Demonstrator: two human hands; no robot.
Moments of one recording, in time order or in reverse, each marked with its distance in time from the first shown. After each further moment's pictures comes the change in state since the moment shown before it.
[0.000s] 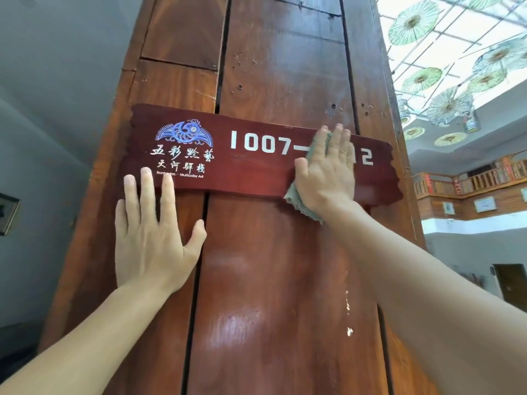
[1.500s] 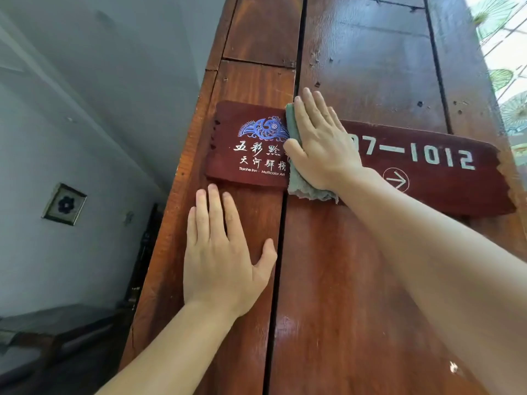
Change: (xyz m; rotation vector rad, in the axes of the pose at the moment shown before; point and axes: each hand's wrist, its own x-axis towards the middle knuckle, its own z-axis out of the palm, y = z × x) left_hand -0.029 -0.025 -0.013 0.086 -0.143 -0.024; right_hand 0.010 -0.135 0.017 0.045 -0.044 -0.547
